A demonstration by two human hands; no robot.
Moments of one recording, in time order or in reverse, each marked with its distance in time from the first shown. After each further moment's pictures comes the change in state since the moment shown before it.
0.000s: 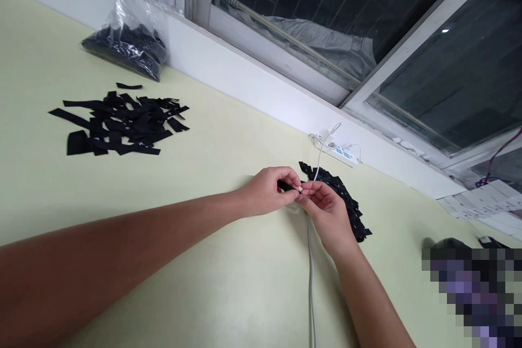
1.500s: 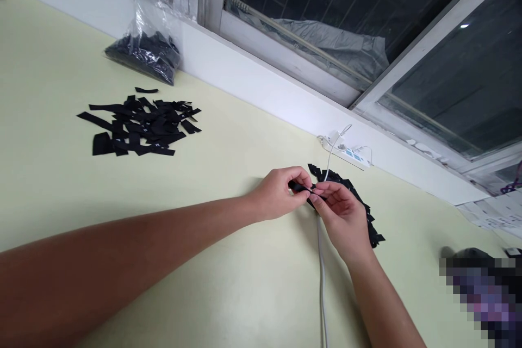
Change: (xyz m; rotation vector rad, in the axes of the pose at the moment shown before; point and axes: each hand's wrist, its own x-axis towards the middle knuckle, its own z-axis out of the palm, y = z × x) left_hand -0.003 0.004 0.004 0.000 0.087 0.060; right_hand -0.006 -0.006 0.001 -0.077 0.050 -0.148
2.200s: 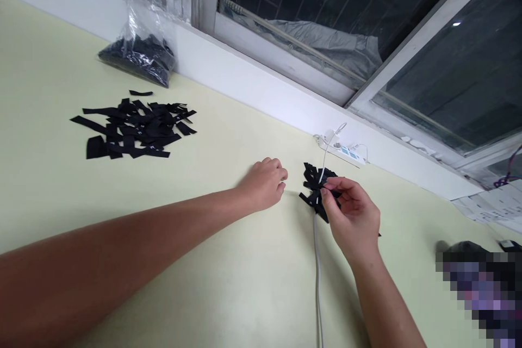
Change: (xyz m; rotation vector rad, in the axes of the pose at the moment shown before) left_hand 0.008 -0.022 -0.022 0.815 -0.109 0.020; right_hand -0.002 -0.010 -0.010 -0.255 0.231 -0.210
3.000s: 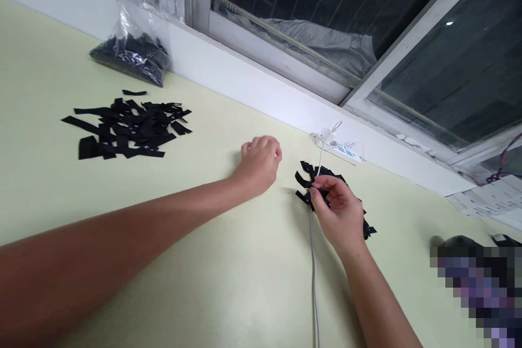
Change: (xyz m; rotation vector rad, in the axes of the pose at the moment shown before) left_hand 0.011 0.005 -0.019 0.062 0.319 -0.061; right_hand 0.001 0.018 0.005 -0.046 -0.084 -0.029
